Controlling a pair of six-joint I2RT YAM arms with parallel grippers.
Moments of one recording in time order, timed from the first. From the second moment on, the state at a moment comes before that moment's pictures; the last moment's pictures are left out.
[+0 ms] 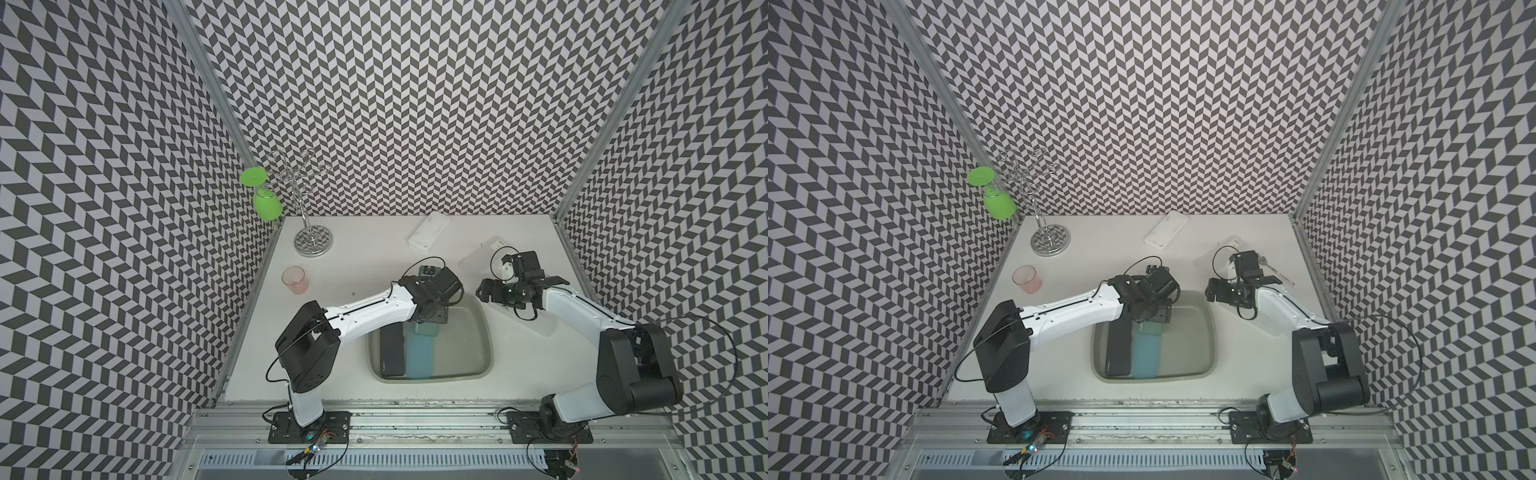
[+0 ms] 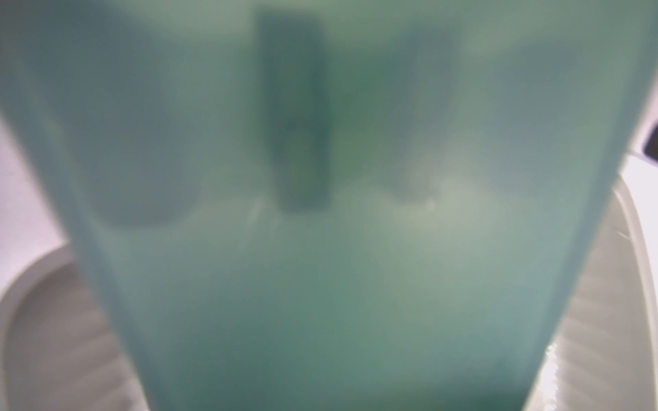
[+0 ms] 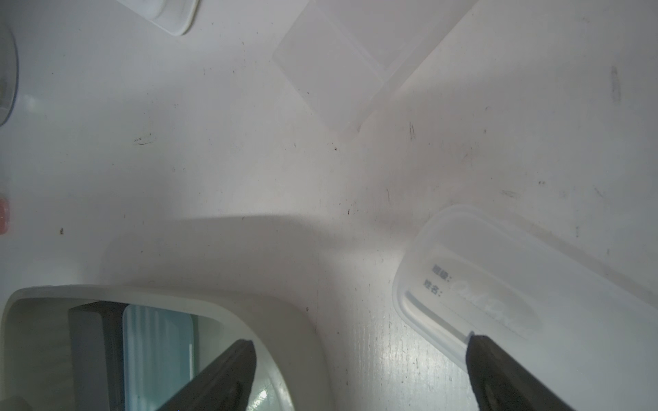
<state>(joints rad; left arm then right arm) -0.98 1.81 1.42 -0.82 -0.23 -0.77 0.15 1.48 0.89 -0.45 -0.24 0.31</state>
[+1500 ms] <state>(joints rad) -0.80 1.44 1.28 -0.85 -0.22 -0.80 0.29 1.36 0.90 -0.55 -0.33 0.32</state>
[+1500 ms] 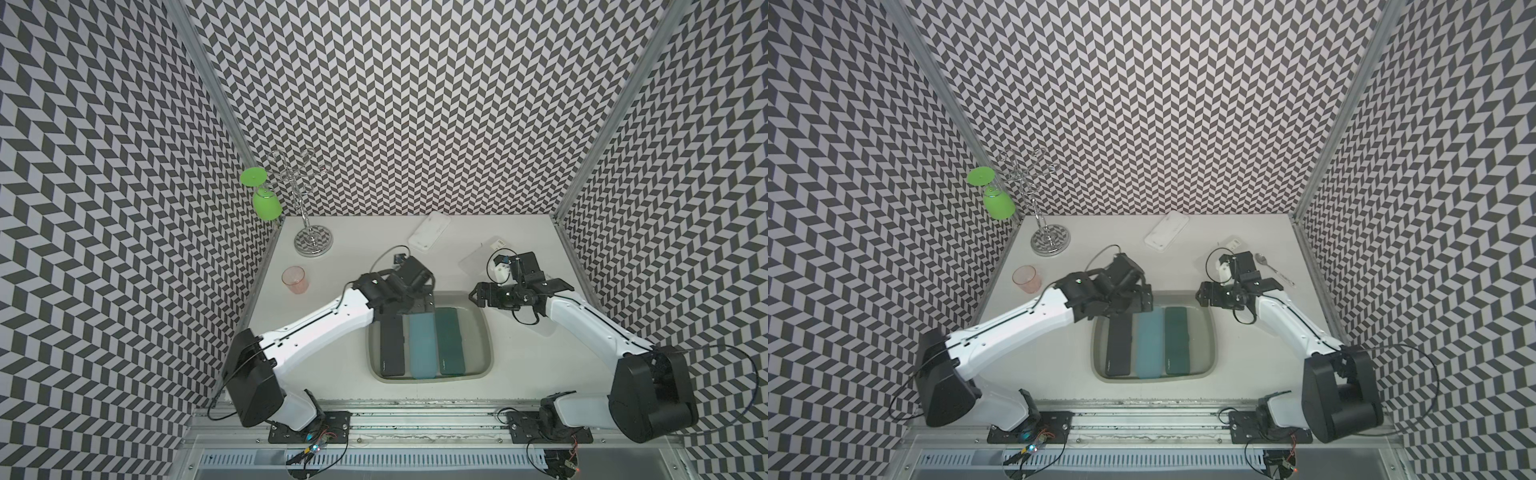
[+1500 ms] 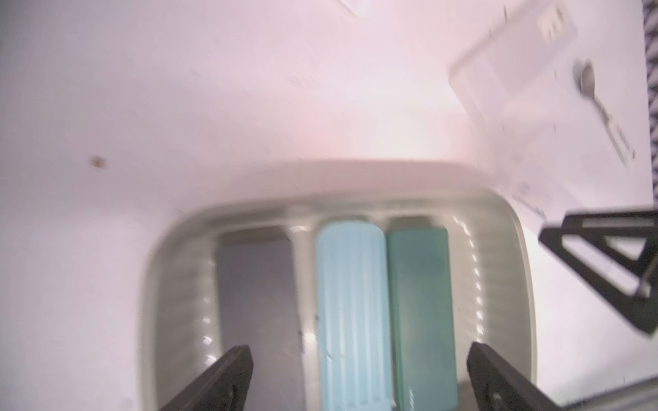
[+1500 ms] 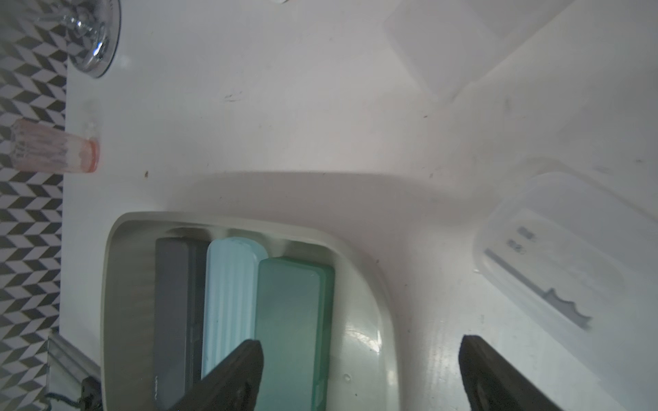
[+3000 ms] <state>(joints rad) -0.66 1.37 0.86 -0.66 -0.17 -0.73 0.51 1.61 0.97 -0.45 -0.47 0.45</state>
